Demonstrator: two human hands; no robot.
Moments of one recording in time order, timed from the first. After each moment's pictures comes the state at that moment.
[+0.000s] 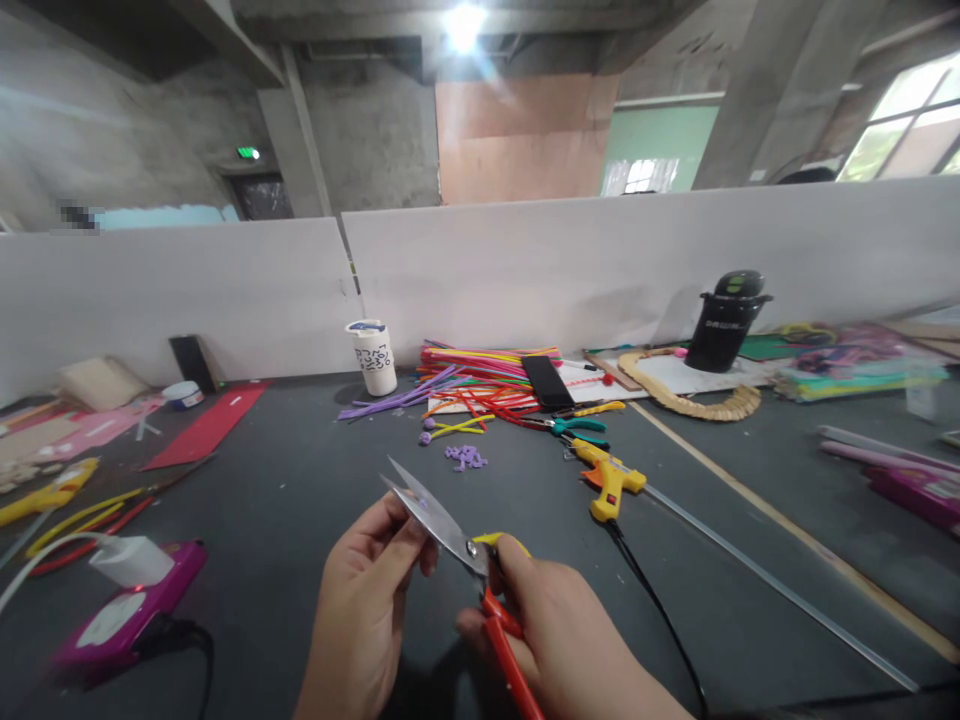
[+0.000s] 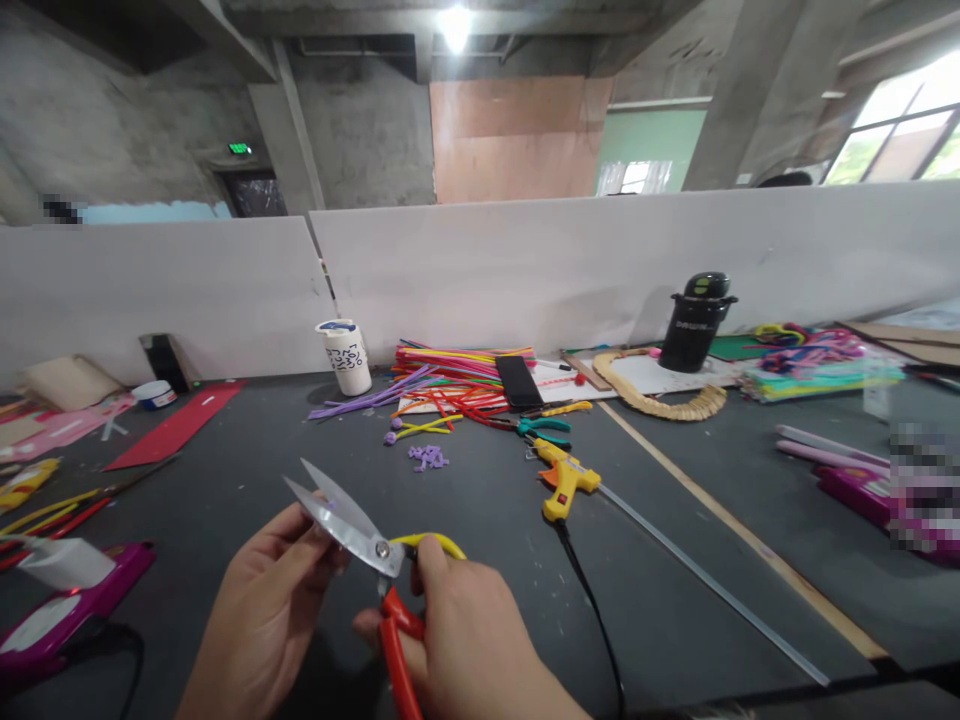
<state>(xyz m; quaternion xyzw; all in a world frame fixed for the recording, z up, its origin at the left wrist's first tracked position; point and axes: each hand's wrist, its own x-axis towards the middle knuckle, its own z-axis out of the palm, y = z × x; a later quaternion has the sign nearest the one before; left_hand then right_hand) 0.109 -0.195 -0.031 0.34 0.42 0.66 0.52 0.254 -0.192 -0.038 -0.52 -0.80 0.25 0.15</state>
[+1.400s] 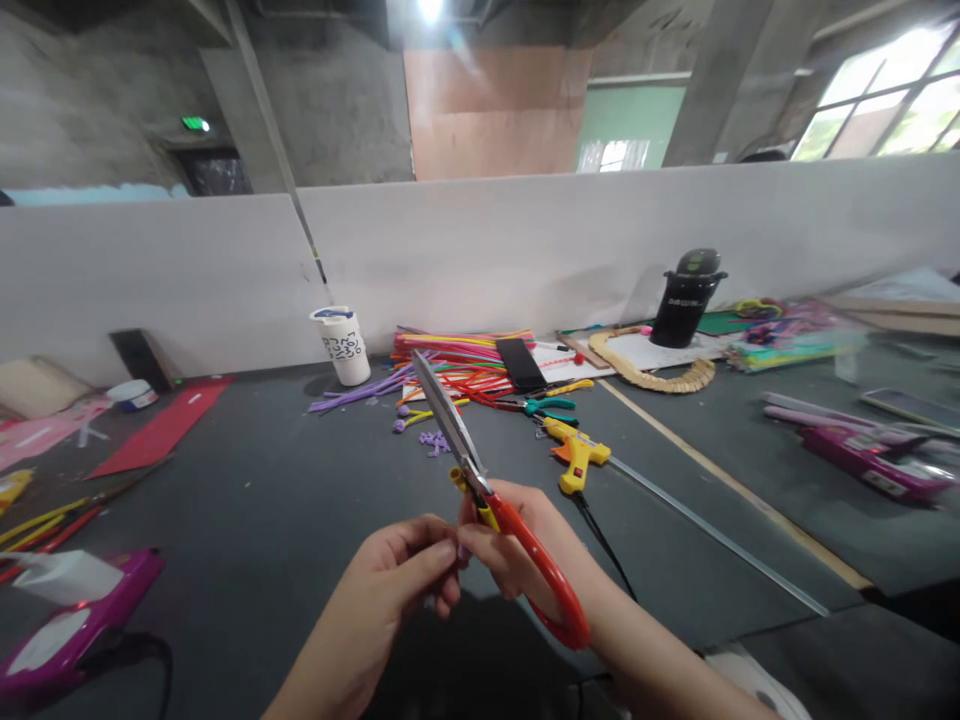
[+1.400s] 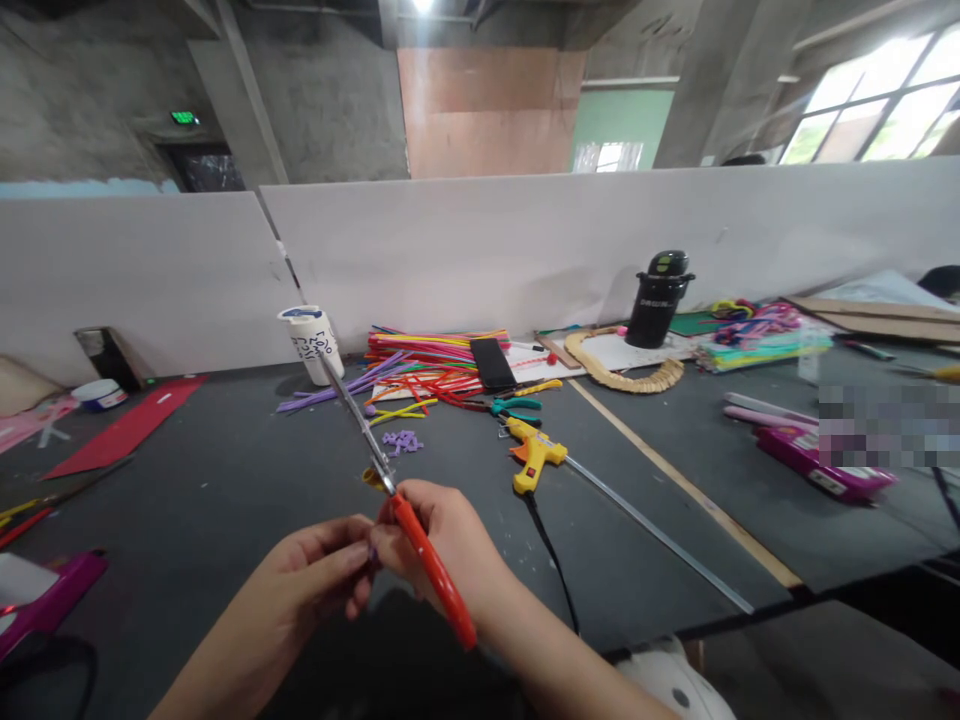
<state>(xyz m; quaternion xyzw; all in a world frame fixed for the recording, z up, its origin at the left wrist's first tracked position) 0.118 -0.194 -0.039 0.45 0.46 0.42 0.64 0.265 -0.170 -0.029 -0.43 -0.61 0.56 0.35</state>
